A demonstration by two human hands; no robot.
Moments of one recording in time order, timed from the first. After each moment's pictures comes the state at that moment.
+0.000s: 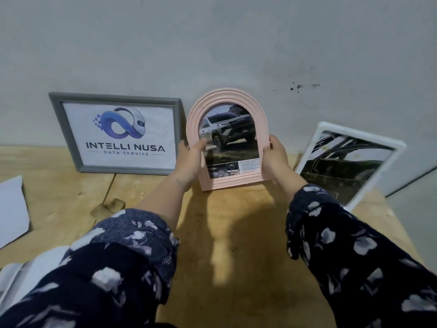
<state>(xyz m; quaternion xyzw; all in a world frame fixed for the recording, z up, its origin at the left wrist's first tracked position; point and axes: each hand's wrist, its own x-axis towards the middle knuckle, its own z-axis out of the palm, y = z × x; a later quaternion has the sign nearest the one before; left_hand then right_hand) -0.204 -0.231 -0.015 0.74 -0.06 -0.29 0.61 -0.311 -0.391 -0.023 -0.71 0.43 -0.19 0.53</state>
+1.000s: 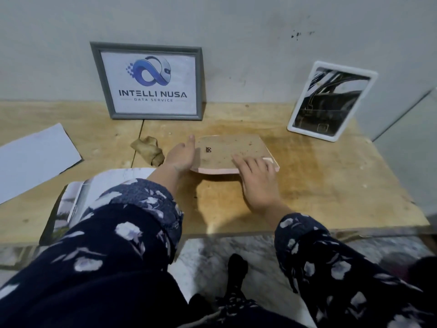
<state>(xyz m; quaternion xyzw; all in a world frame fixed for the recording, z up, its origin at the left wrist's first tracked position) -0.279 -0.049 -0.043 0.88 -0.16 -0.28 0.35 -0.460 -0.154 -0.082 -0.96 0.22 -0.15 0.00</state>
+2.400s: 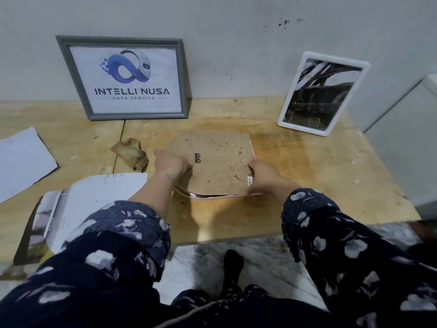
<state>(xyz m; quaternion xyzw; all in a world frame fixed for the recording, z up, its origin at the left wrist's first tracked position) -0.284 -0.070 -0.058 0.88 0.02 -0.27 0.39 -0.453 -0.223 -0.078 -0.90 0.36 0.16 0.20</state>
